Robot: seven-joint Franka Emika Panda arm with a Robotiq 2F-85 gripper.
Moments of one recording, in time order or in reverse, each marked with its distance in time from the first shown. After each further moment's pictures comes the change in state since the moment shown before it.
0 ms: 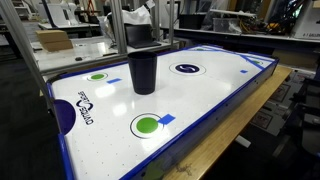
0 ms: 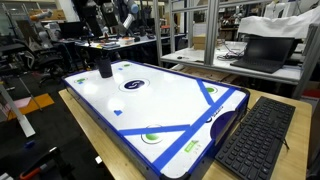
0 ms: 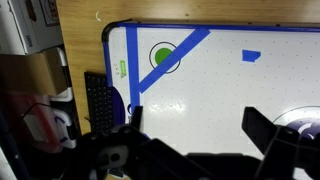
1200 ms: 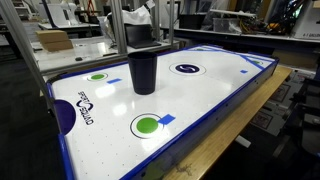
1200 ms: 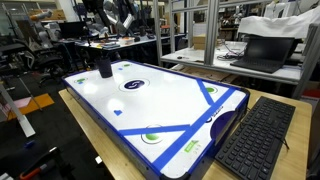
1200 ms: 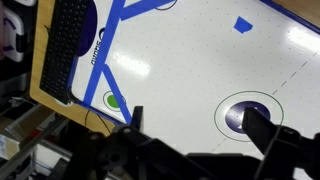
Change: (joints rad) arm 0.118 0.100 -0.088 0.081 0.013 0.186 -0.398
